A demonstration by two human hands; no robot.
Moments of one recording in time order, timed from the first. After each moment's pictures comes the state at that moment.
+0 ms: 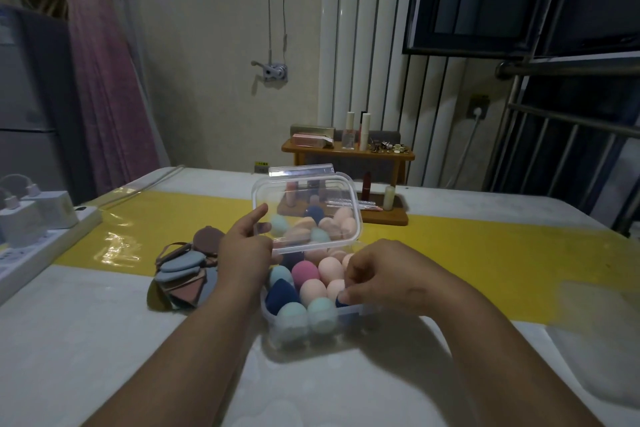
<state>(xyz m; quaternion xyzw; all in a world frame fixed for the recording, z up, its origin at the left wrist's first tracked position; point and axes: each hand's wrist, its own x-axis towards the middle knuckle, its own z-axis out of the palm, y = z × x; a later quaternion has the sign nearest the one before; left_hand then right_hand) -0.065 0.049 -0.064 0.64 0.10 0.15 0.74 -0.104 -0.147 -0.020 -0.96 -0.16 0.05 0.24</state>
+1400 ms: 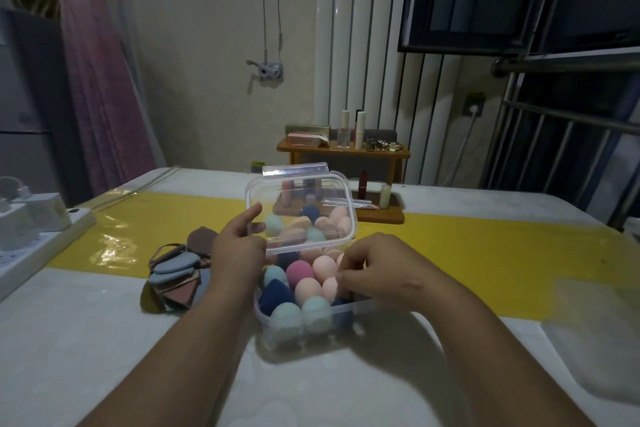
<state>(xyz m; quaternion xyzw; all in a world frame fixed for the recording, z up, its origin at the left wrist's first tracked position) -0.067 0.049 -0.061 0.64 0.11 0.15 0.74 -0.099 -0.146 -0.023 -0.95 -0.14 0.03 0.29</state>
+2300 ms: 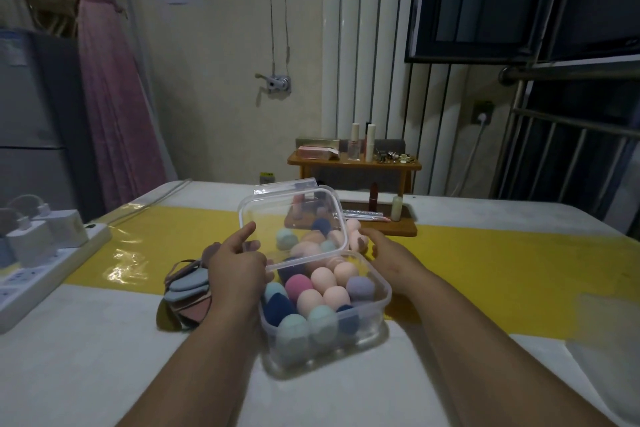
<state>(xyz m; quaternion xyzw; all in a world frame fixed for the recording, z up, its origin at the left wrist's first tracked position) -0.062 0.062 -0.061 0.64 0.19 0.21 0.72 0.002 -0.157 -0.079 -0.95 0.01 0.04 0.31</state>
